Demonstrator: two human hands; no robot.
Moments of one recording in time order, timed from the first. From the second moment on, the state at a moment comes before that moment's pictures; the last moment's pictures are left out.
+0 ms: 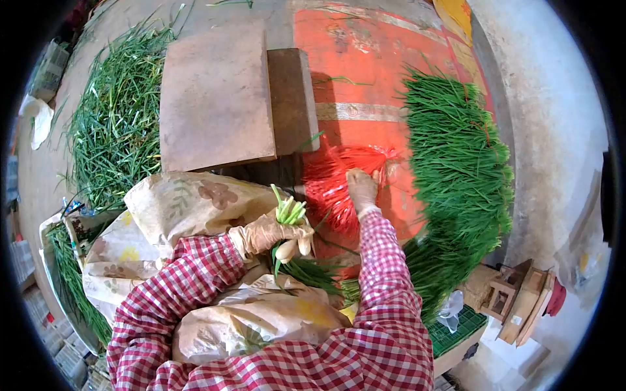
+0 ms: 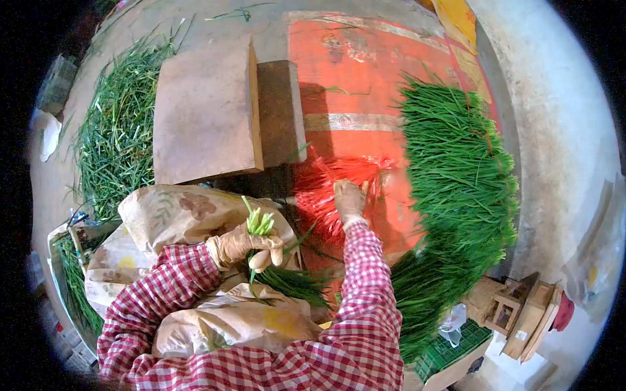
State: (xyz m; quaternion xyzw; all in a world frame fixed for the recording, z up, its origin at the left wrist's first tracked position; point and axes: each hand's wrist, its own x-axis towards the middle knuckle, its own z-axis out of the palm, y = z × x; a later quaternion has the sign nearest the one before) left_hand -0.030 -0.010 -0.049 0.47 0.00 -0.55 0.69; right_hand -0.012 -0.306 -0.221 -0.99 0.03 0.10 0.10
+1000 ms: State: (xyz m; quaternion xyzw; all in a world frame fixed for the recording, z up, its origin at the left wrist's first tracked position) left_hand -0.044 -0.032 -0.063 0.52 0.02 -0.21 0.83; right_hand -0.067 -0.199 -0.077 -0.95 -0.20 -0.10 0.20
